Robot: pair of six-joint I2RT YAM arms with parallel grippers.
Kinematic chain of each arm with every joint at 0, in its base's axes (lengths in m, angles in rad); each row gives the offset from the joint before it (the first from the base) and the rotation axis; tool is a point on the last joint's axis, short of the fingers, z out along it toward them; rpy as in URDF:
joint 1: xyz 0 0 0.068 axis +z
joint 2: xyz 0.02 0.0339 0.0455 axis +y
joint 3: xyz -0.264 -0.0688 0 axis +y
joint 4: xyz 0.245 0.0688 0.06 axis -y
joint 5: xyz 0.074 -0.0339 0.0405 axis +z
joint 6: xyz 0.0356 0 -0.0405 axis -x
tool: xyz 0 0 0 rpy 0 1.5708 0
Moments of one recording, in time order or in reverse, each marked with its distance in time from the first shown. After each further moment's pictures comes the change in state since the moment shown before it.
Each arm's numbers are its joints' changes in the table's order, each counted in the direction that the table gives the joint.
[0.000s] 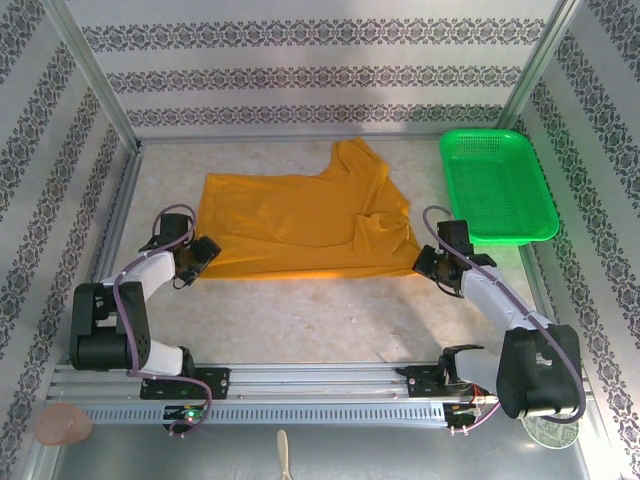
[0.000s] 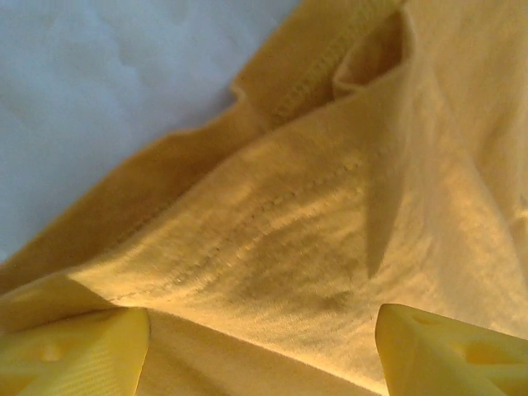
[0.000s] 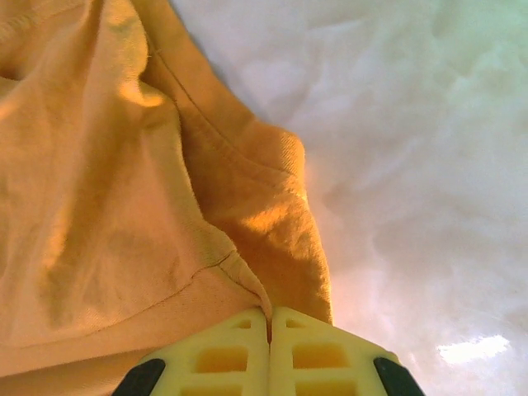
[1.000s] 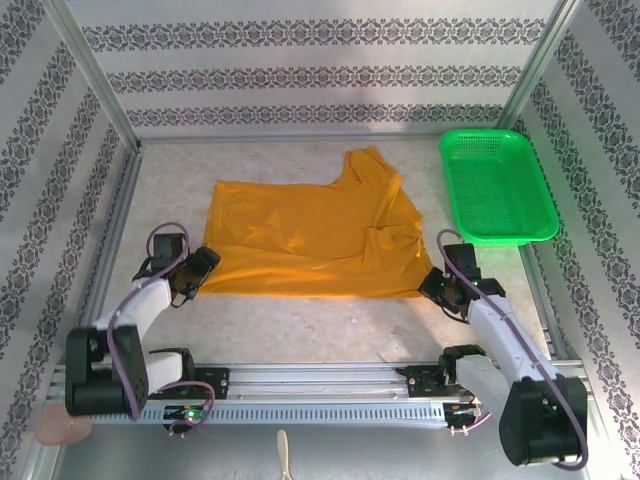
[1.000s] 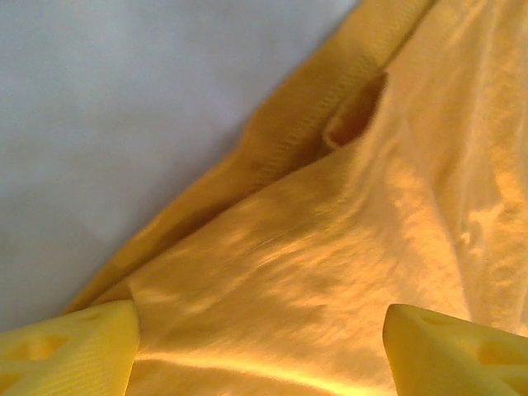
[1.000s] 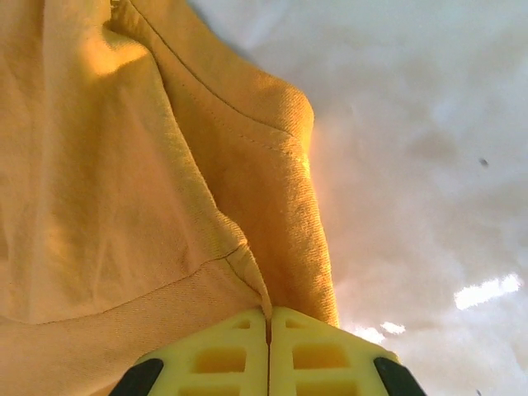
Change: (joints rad) left arm 0.011 -0.292 0.213 0.021 -0.063 0.108; right arm -0.008 -0.273 0.136 -0.180 0.007 -0.132
